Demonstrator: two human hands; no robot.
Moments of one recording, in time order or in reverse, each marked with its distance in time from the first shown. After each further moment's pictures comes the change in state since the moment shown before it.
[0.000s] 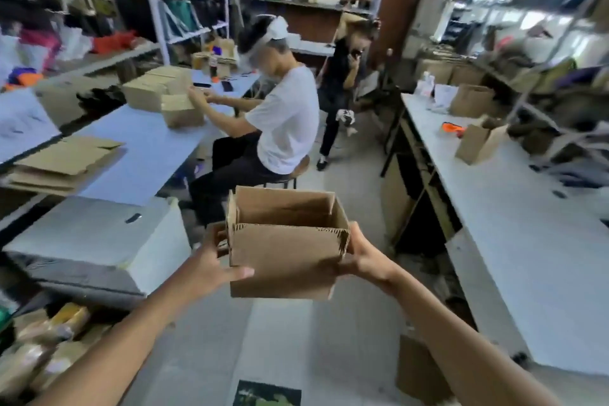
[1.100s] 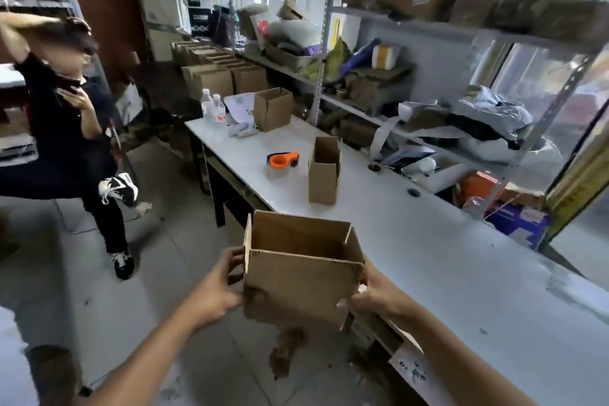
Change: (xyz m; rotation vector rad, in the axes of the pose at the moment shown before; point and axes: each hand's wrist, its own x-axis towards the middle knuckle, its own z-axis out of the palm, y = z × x) left_hand 0.757 0.259 0.331 -0.155 -0.885 0.317; right_hand 0.292 0.123 -0.503 0.206 0.781 0.231
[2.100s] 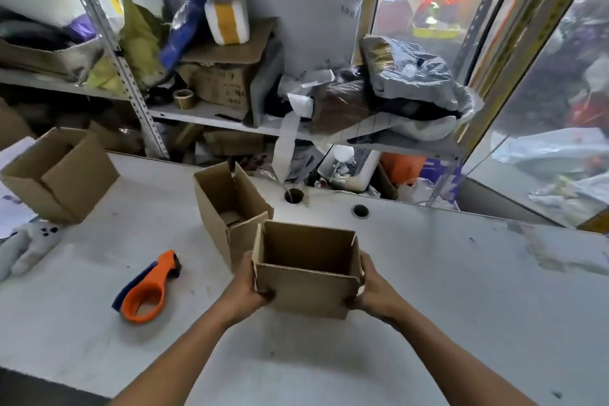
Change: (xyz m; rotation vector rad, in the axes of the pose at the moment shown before) left_hand 0.613 0.003 0.089 0.379 -0.663 0.032; right_hand 0.327 0.084 -0.237 0.066 0.639 0.401
